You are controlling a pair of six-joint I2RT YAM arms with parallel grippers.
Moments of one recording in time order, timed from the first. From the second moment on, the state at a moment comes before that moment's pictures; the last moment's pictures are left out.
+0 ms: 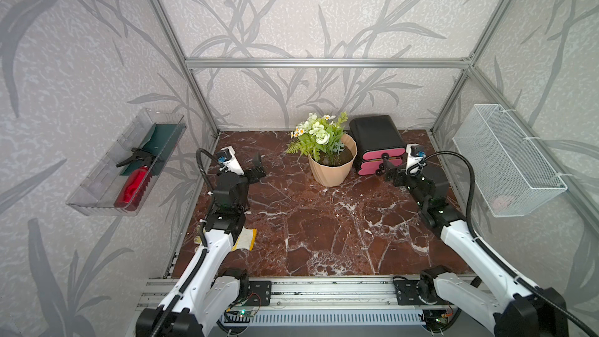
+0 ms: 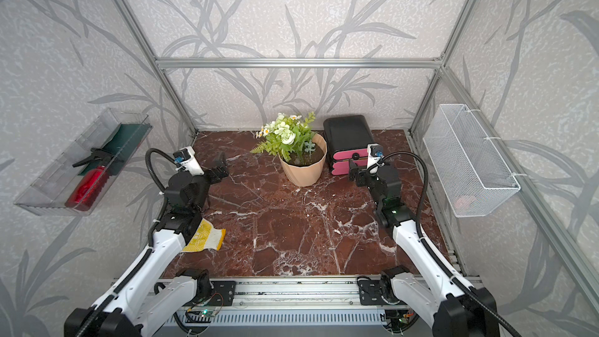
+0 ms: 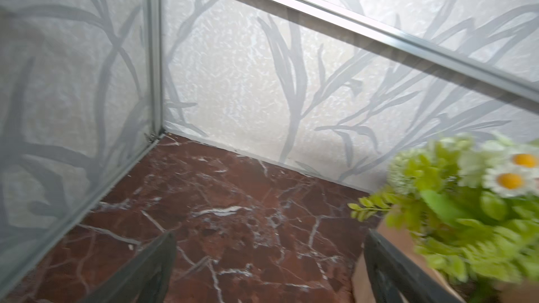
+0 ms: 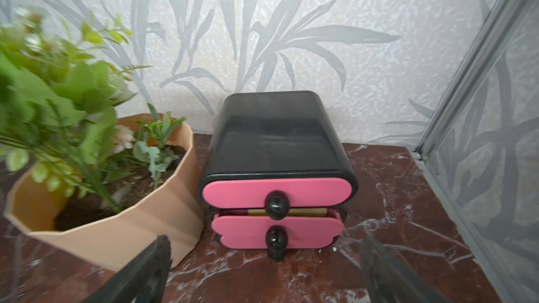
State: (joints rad) left arm -0.11 0.88 0.59 0.19 -0.13 -0.37; right arm 0.25 0.95 0.67 0.09 0.06 0.12
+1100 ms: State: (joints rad) left arm -0.56 1.04 0.56 0.44 0.26 -0.96; right arm 0.72 0.75 0.54 0.02 -0.31 0.64
